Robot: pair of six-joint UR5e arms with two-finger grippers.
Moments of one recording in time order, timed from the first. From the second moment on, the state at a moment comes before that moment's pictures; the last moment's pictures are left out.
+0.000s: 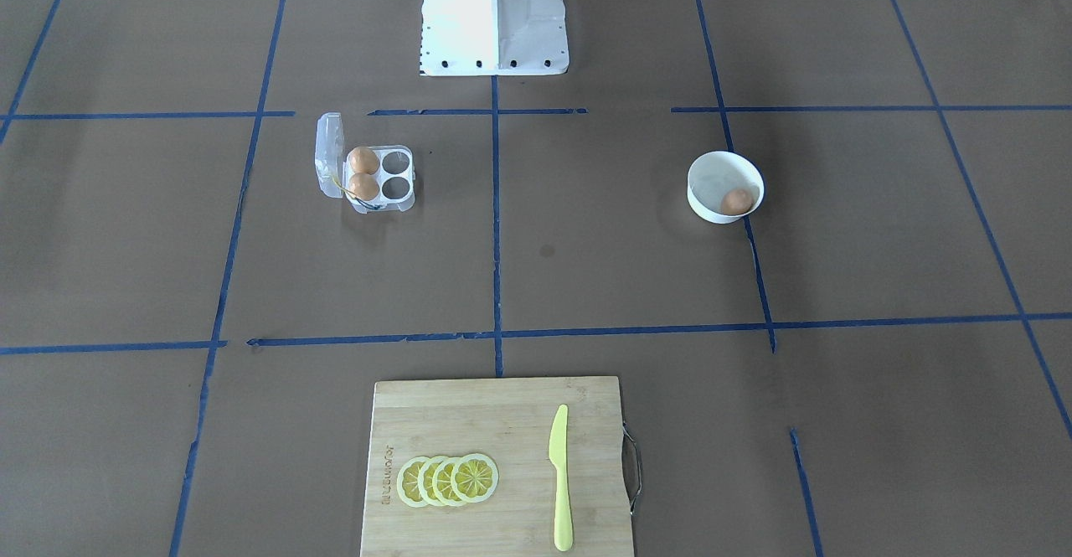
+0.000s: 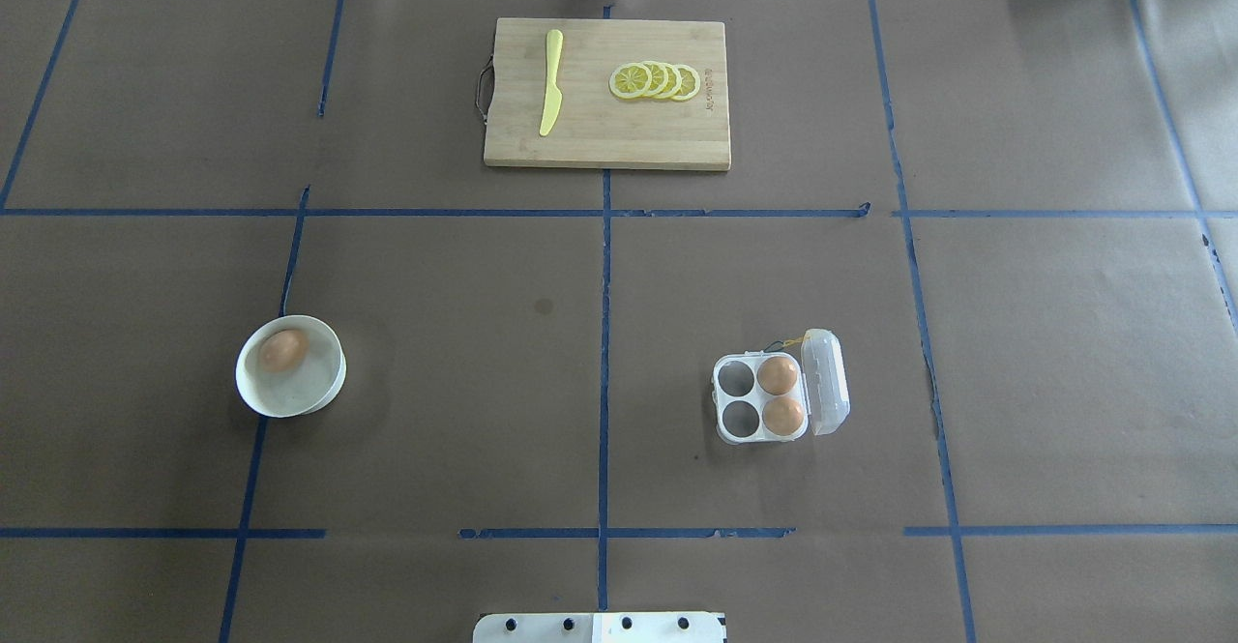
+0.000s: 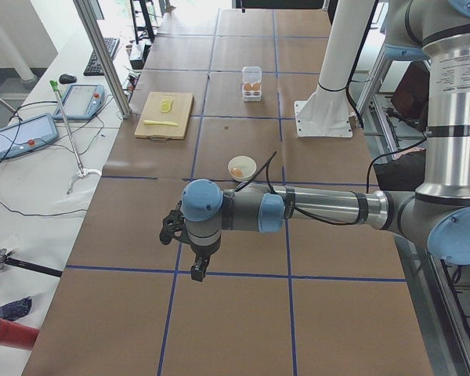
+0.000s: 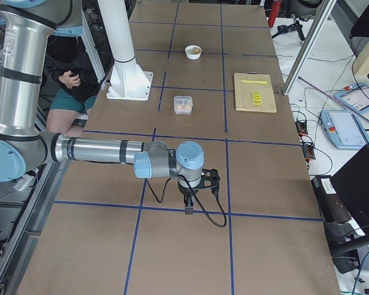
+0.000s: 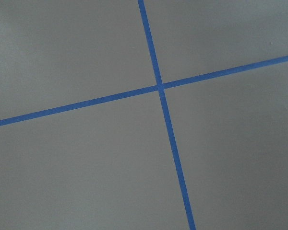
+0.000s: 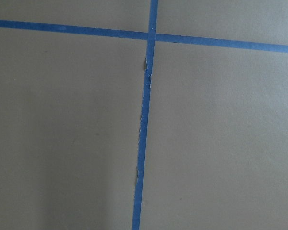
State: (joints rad) left arm -1.63 -1.50 -1.71 -1.54 -2.36 0.24; right arm 1.48 -1.79 1.75 -1.44 2.29 0.06
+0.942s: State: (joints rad) left arm -1.63 -1.50 -1.70 -1.61 -2.36 0.24; right arm 1.48 -1.79 1.77 -1.44 2.31 0.07
